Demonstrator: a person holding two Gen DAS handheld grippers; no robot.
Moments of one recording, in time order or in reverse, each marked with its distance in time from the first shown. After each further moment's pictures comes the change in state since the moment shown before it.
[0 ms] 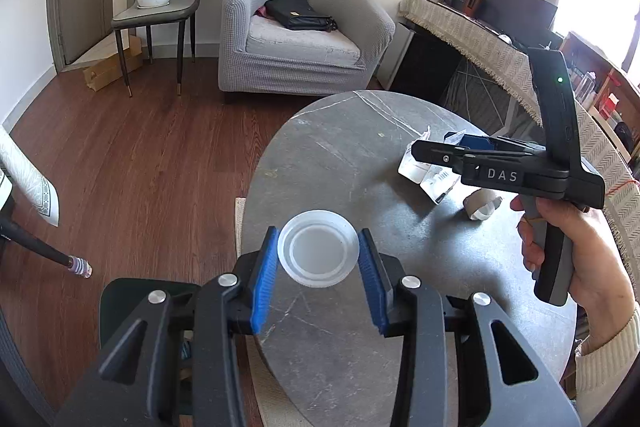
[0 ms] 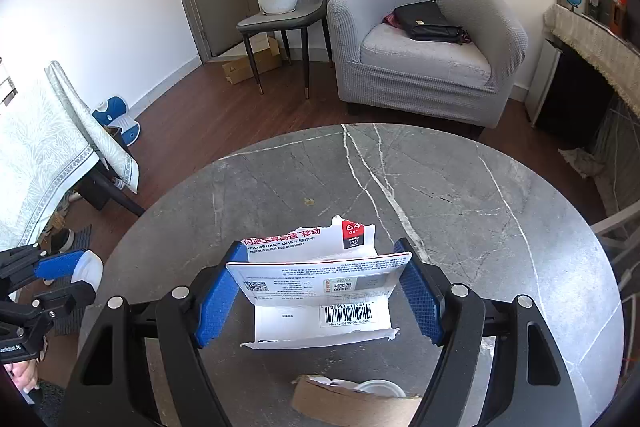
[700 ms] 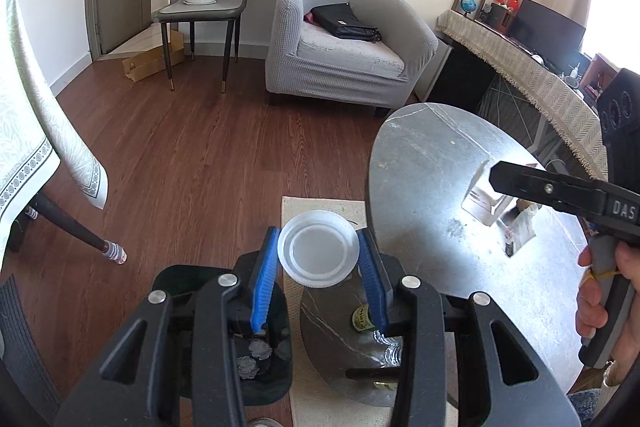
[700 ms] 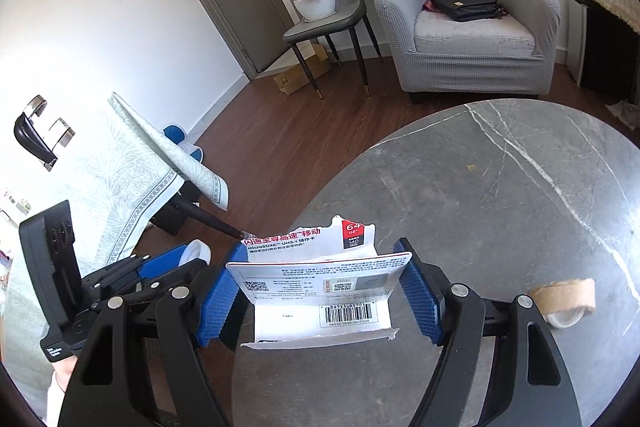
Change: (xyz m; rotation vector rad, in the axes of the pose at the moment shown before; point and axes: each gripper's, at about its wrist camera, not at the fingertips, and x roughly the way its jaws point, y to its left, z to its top) left arm -0.036 0.073 -0.014 -0.069 -0.026 0.100; right arm -0.034 0.099 -0.017 0.143 -0.007 0.219
